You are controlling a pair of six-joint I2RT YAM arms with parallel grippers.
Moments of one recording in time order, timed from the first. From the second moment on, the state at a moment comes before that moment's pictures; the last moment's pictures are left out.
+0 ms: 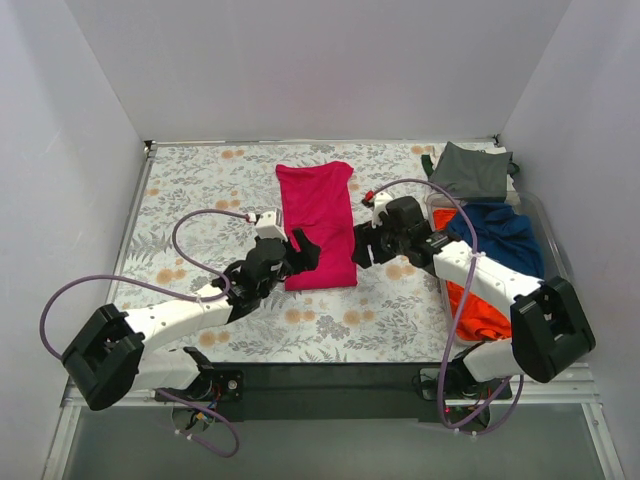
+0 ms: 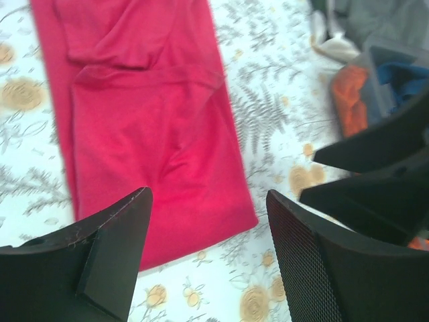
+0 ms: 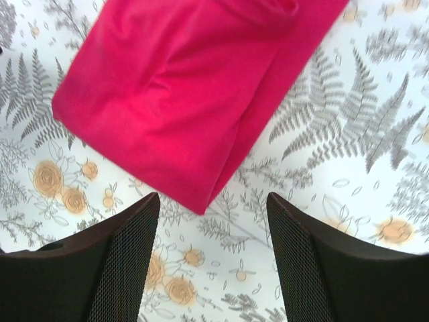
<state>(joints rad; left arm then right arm) -0.81 1.23 0.58 0.29 -0.33 -0.70 0.57 1.40 0.88 -0.21 -0.23 0.14</state>
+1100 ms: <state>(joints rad) -0.81 1.31 0.40 0.22 -0.40 -0.86 0.61 1.50 0.71 0.02 -0.33 0.32</state>
